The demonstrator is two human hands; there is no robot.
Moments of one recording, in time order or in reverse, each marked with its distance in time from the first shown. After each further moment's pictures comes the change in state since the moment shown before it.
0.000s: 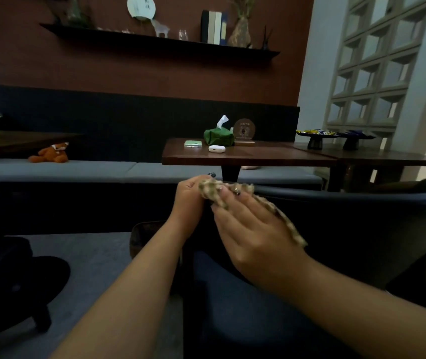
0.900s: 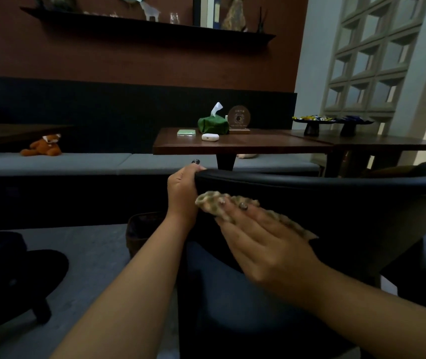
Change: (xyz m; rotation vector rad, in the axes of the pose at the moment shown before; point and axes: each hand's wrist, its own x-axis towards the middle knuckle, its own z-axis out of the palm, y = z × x) left_hand 0.002 -0.013 0.013 -0.080 0.196 0.094; right_hand -0.041 0.009 -0.009 0.016 -0.145 -0.087
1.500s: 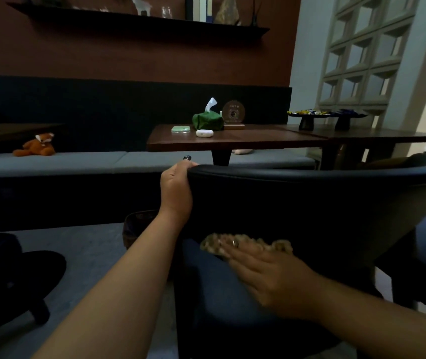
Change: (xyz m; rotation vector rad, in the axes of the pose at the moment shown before) left_hand -0.001 0.004 -0.002 0.092 -0.071 0.024; right_hand -0.034 -0.012 0.013 0.049 -0.154 -0.150
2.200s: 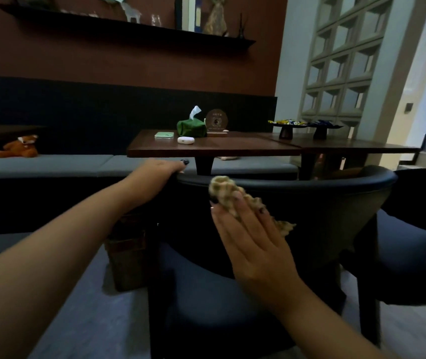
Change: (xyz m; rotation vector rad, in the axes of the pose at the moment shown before) left_hand 0.002 0.066 -0.004 1.093 -0.554 0.091; right_hand -0.009 0.014 -0.036 -0.127 0.351 0.481
